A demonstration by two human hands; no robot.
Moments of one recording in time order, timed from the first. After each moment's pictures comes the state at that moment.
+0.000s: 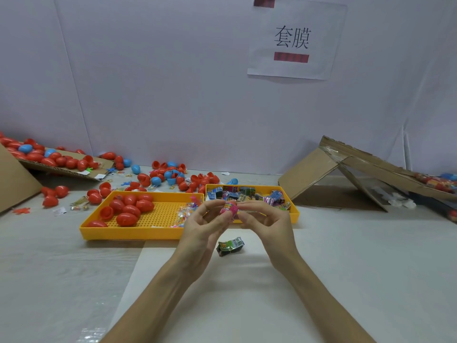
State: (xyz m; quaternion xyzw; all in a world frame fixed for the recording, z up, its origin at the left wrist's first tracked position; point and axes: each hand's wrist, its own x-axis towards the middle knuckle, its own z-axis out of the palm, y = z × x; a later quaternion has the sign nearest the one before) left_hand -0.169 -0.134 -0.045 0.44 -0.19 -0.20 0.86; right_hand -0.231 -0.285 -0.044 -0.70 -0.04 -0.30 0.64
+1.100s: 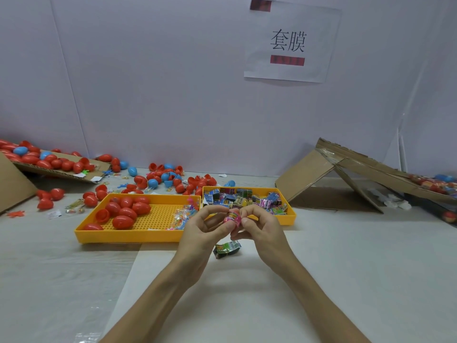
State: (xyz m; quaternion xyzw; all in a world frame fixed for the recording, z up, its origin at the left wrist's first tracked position) left_hand -0.171 -0.137 -0.049 0.53 -0.23 -0.17 0.80; right_hand -0.229 -0.288 -0.048 -0.73 -0.03 -0.23 0.64
